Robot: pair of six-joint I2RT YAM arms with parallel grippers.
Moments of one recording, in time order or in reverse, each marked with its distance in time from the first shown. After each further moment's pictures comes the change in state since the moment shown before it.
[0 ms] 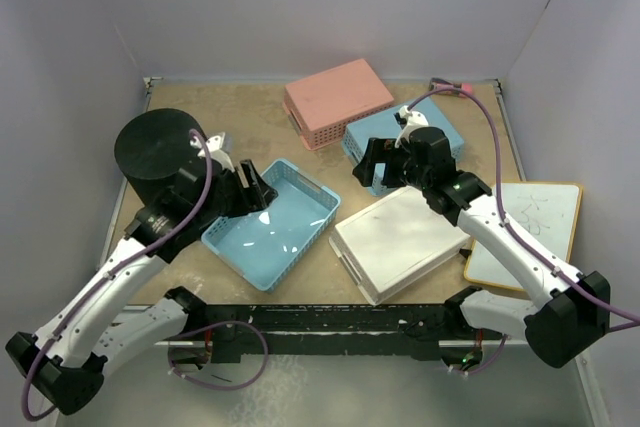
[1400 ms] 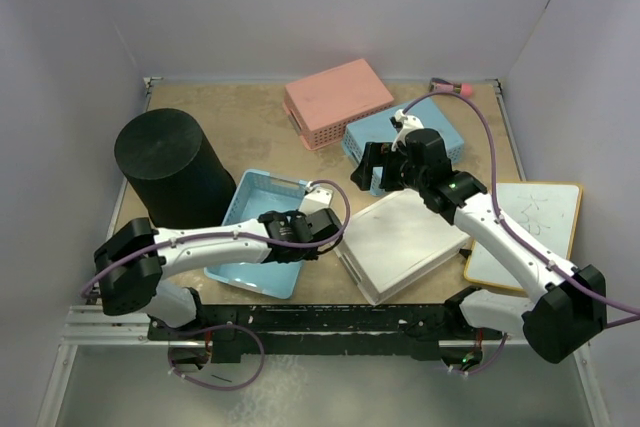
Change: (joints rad) left arm -0.600 0.615 0.041 0.013 -0.460 -0.037; right arm 0.000 0.026 -0.015 -0.005 -0.031 0.004
